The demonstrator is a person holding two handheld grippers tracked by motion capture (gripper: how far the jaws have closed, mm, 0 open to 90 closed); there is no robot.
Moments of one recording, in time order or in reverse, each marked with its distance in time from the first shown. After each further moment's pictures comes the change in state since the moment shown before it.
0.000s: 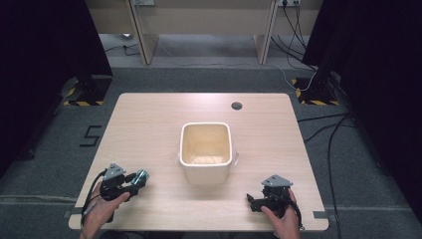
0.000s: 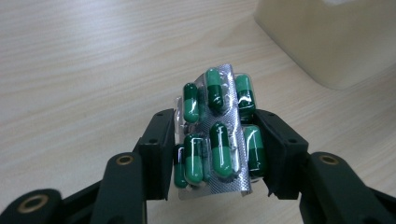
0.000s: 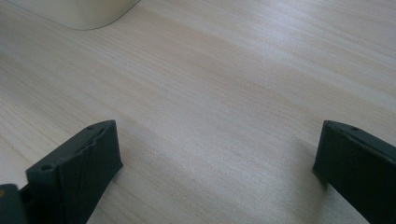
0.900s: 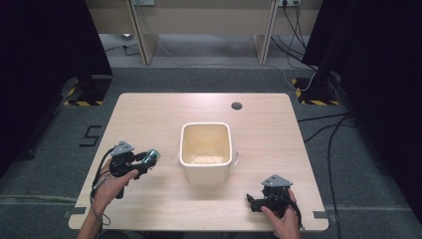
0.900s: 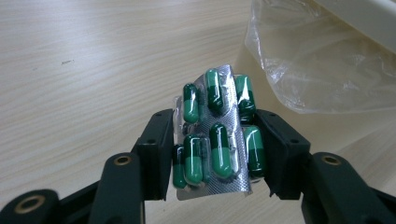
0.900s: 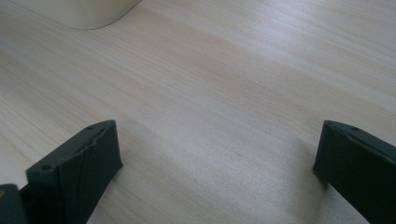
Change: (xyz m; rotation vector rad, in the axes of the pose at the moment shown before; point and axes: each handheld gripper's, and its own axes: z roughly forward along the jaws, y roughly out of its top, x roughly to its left) left arm -0.001 0.064 0.018 -0.072 -0.088 0.024; right arm 0.000 0.000 0.000 0.000 0.004 -0.001
